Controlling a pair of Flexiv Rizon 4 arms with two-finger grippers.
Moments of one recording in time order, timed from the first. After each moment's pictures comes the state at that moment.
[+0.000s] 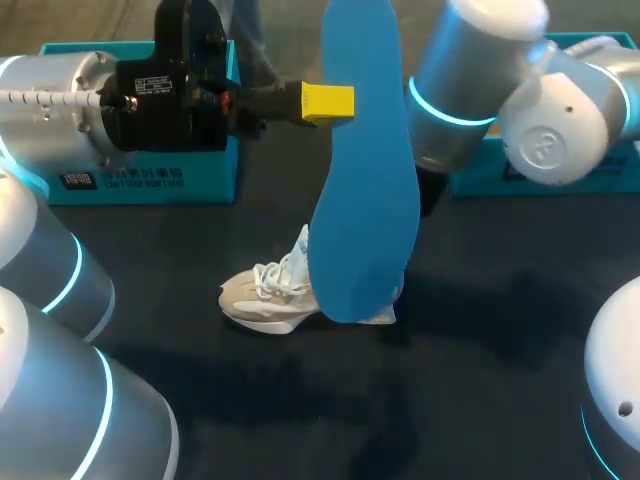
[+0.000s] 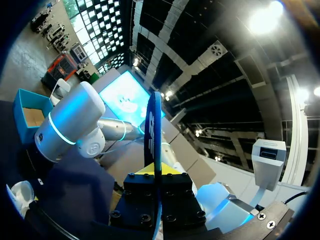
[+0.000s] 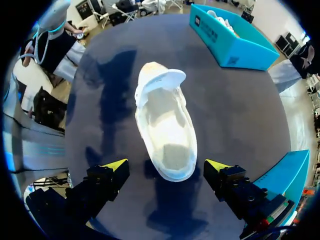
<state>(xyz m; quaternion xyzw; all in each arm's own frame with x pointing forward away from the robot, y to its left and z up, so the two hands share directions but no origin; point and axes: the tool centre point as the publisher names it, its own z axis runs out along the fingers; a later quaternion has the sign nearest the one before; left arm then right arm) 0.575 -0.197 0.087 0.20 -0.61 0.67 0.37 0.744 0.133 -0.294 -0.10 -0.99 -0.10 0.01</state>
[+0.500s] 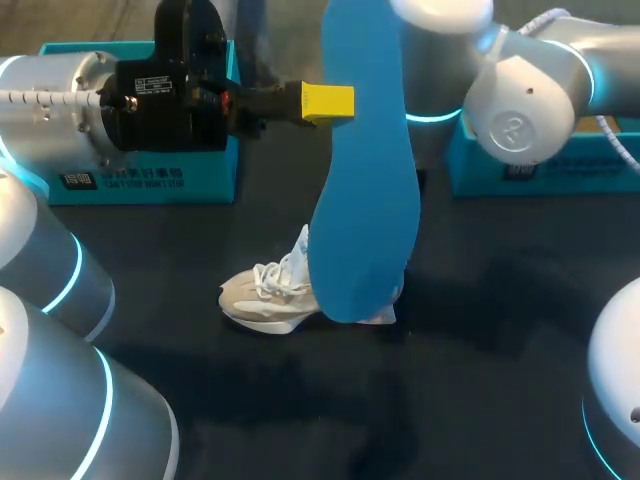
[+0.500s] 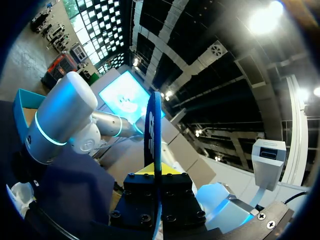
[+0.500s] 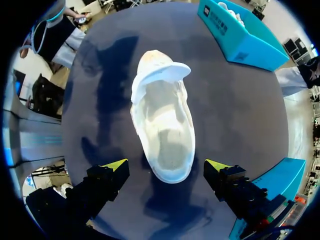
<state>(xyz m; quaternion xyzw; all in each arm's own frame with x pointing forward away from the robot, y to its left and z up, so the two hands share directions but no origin) 0.575 -0.197 0.087 0.20 -0.61 0.67 0.37 0.751 0.135 -0.299 -0.07 -1.00 -0.05 0.01</state>
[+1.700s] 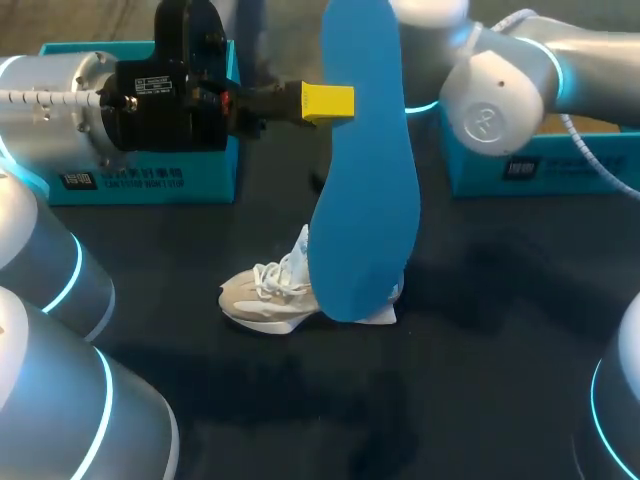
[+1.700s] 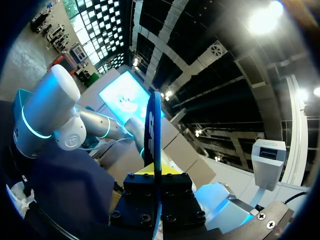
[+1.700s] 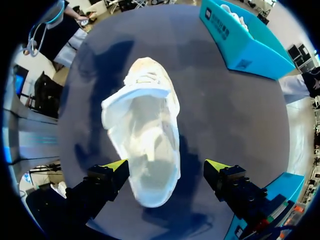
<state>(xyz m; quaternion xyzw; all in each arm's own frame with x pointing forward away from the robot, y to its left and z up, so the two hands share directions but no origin) 0.575 -0.197 0.087 0.20 -0.61 0.67 0.37 0.785 0.165 -0.320 -0.04 -1.00 -0.06 0.02</state>
